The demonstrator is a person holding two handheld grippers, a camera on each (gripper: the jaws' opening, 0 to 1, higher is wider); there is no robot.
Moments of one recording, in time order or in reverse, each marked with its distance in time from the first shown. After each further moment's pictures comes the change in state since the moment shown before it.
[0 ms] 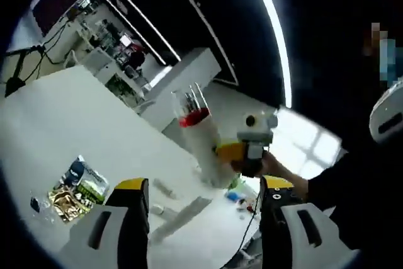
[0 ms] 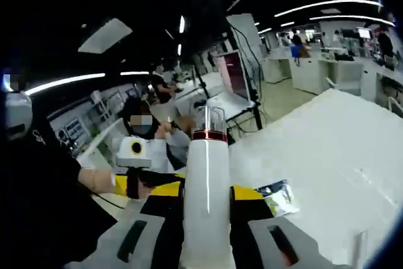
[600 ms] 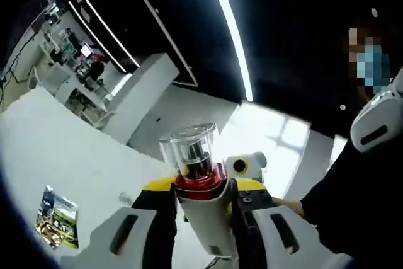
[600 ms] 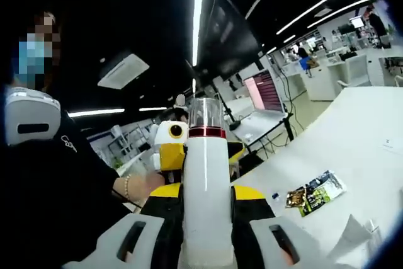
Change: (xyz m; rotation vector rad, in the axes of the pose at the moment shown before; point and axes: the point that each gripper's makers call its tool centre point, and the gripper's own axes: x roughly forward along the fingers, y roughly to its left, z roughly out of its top) left arm 0.006 -0.106 -0.030 0.300 0.211 -0.221; right arm -0.023 0.086 -0.043 -0.029 -0.136 0.015
